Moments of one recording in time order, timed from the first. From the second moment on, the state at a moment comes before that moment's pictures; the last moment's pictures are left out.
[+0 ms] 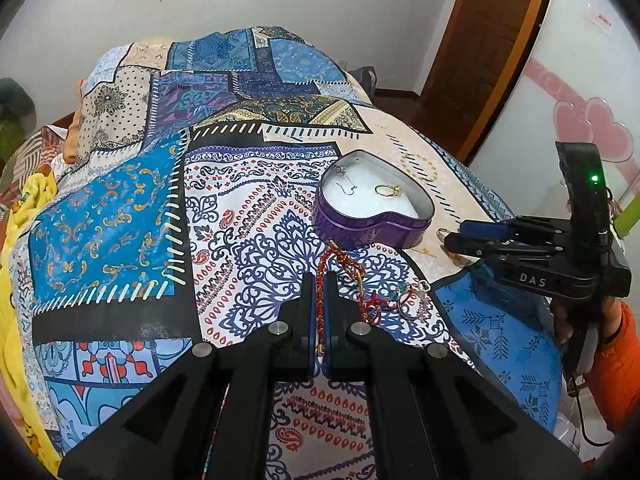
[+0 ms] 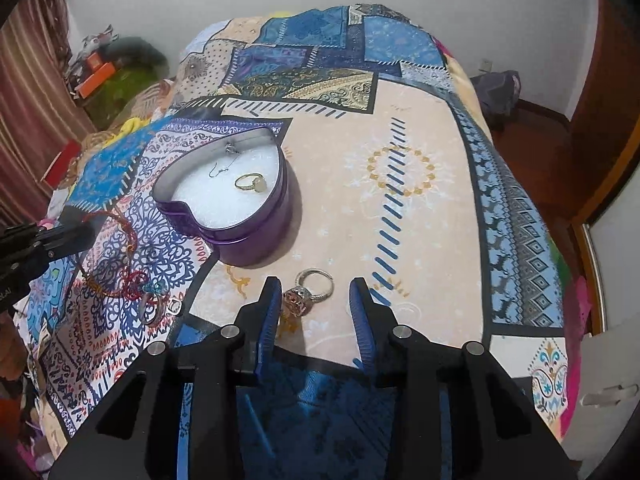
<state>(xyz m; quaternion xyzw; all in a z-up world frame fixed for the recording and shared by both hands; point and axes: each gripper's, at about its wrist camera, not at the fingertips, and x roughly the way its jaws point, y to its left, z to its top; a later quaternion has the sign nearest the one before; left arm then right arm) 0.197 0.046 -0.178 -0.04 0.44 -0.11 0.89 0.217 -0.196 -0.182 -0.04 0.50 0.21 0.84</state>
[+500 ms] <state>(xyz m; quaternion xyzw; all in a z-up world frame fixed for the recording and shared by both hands) 0.199 0.045 -0.154 -0.03 0.41 -0.12 0.90 0.216 -0.206 -0.175 -0.03 0.48 0.21 0.85</state>
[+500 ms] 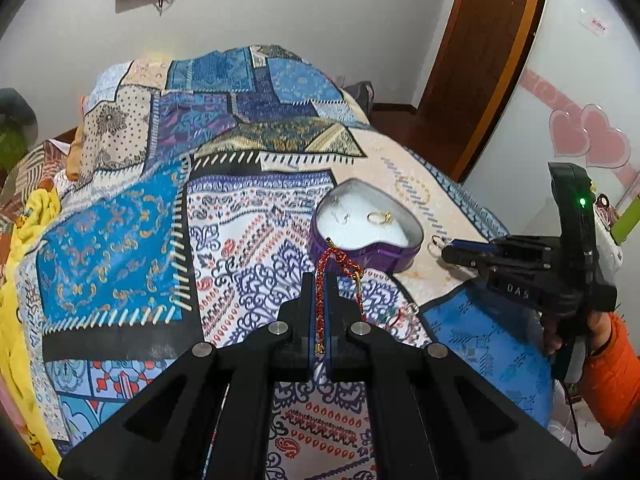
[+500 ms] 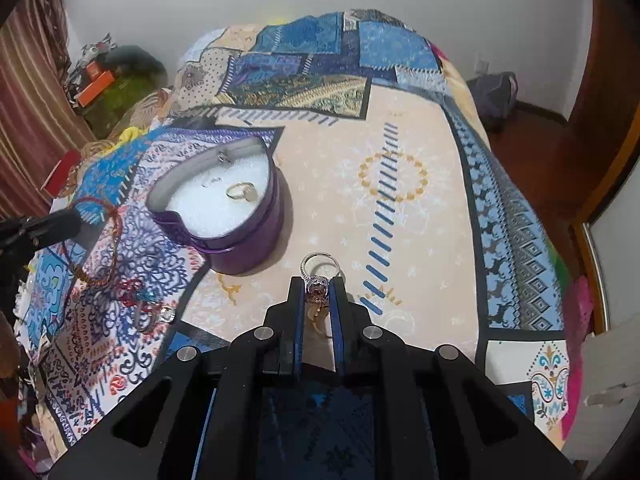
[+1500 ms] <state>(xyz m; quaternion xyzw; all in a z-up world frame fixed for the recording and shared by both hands) 0.254 0.023 -0.137 -0.02 0.38 -0.12 0.91 0.219 -0.161 -0.132 -0.05 0.41 0.26 0.87</state>
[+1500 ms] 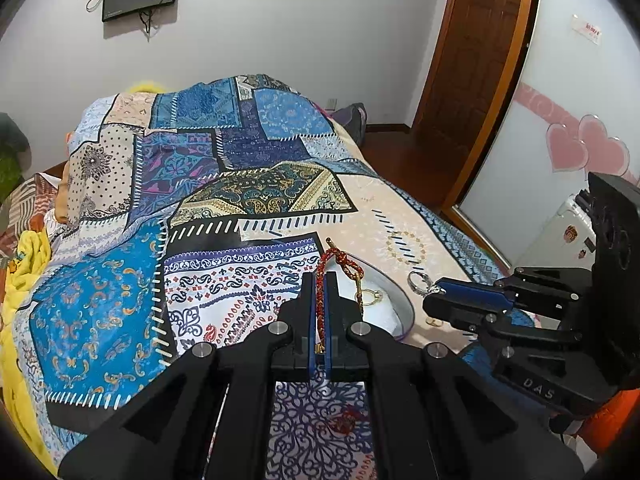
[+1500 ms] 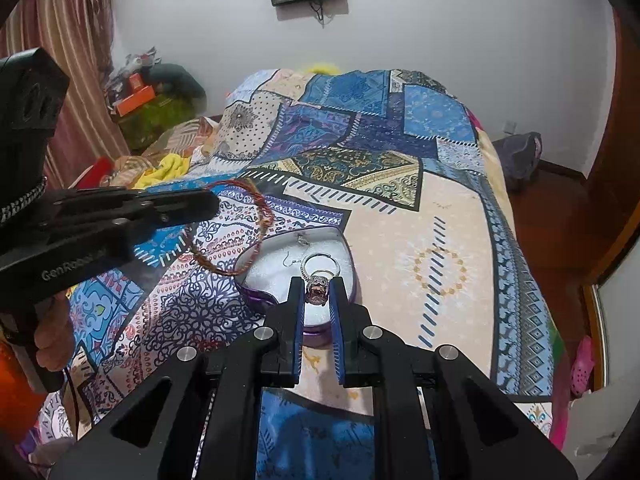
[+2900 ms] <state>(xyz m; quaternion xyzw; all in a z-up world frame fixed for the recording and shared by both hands) 0.270 0.013 -0.168 0.00 0.43 -0.12 0.90 0.233 -0.142 -0.154 -0.06 0.47 0.27 0.84</state>
